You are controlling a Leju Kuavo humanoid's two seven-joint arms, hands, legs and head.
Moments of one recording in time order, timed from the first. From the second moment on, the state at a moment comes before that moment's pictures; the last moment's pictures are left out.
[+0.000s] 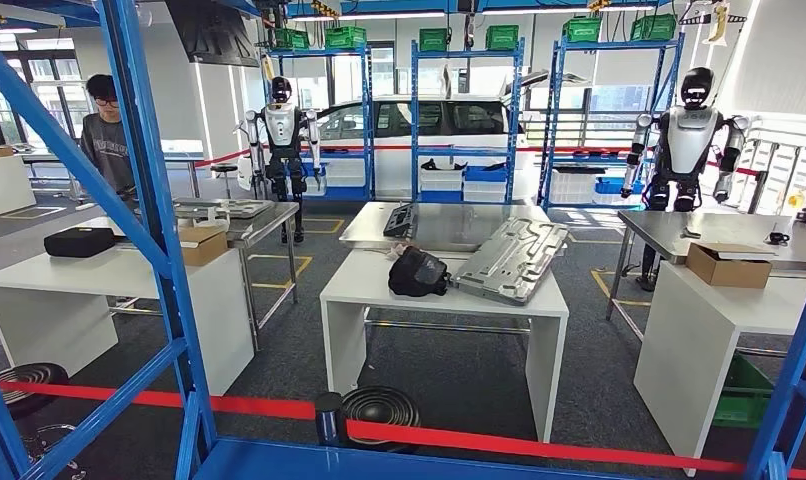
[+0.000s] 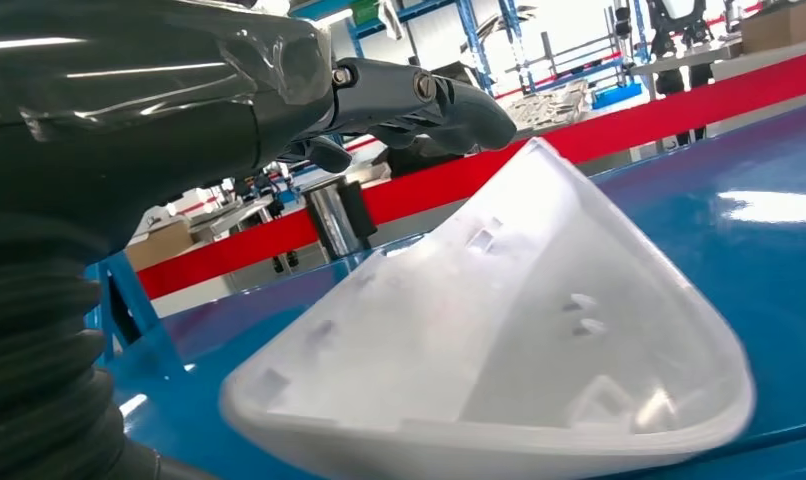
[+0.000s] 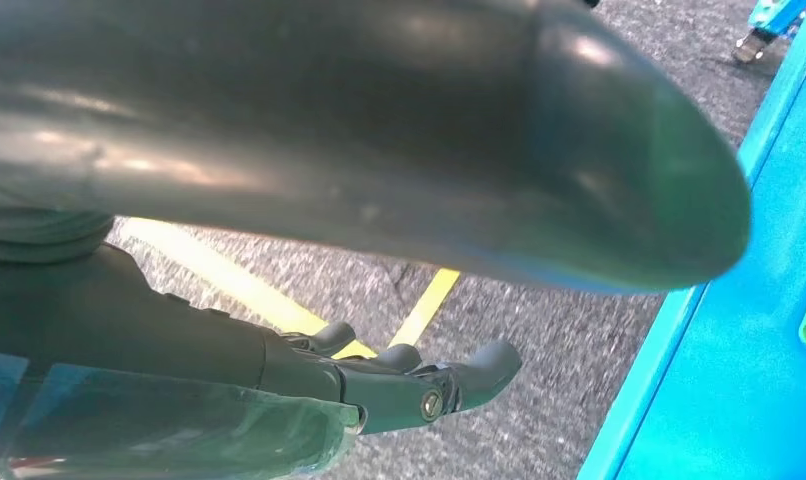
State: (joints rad) left arm -0.32 0.36 -0.77 -1.50 -1.23 -0.09 -0.18; right arm 0.07 0.00 -0.56 -0.41 0.89 0.35 -0.37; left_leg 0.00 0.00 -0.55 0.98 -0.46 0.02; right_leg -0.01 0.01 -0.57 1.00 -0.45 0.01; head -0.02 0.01
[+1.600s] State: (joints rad) left arm -0.27 0.33 -0.75 -1.51 -1.20 -0.16 -0.11; right arm 0.09 0.00 -0.52 -0.47 0.82 0.37 -0.34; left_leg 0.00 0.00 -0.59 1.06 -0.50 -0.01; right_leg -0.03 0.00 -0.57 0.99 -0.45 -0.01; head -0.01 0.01
